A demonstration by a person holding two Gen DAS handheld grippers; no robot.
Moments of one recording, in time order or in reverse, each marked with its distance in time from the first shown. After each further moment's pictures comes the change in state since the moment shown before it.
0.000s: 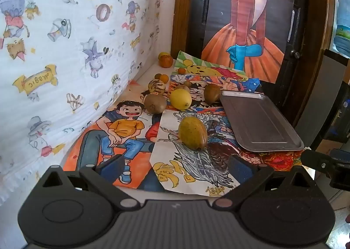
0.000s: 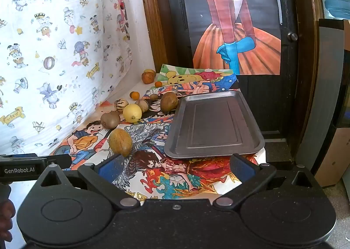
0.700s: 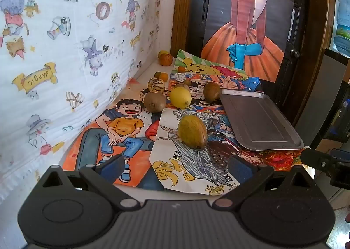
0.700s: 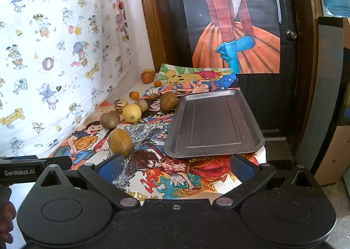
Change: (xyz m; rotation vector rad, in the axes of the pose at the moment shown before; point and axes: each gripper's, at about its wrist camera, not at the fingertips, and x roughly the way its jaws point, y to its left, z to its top) left arm 0.000 0.000 0.000 0.000 0.007 0.001; right arm 0.000 -0.001 0.000 0.005 0.003 0.002
